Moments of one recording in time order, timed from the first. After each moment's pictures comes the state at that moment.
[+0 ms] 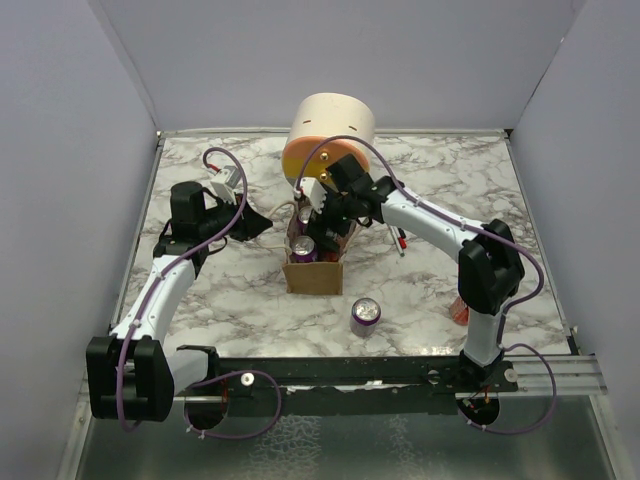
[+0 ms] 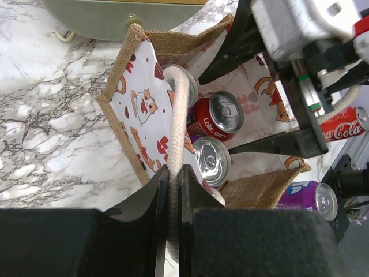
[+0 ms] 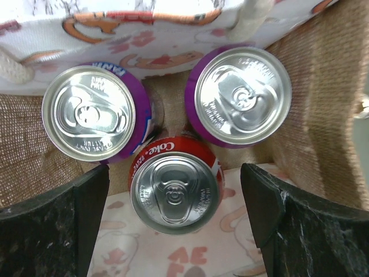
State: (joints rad) left arm -0.06 1.15 0.77 -0.09 0.76 -0.23; right arm 0.71 1.90 1.56 -0.60 -0.37 -0.48
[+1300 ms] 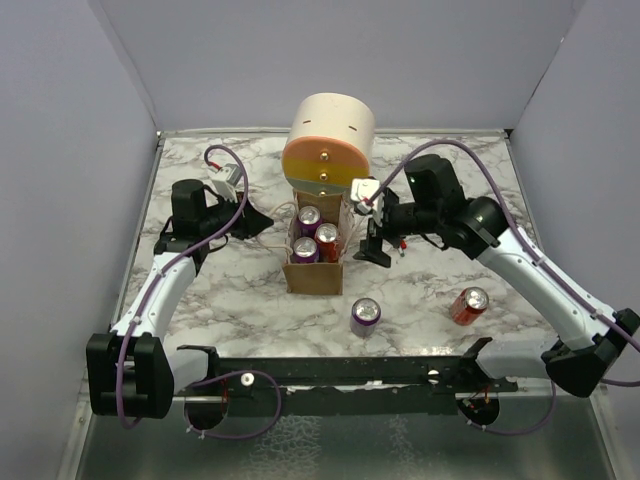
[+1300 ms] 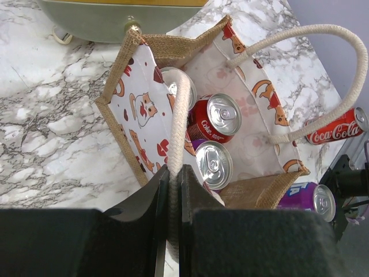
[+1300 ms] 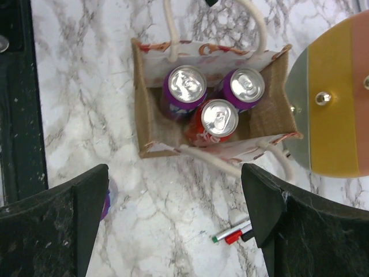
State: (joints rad) left arm -0.07 1.16 0.79 -0.10 0.76 -0.23; right arm 0.71 1.31 1.43 -0.75 -0.47 -0.58
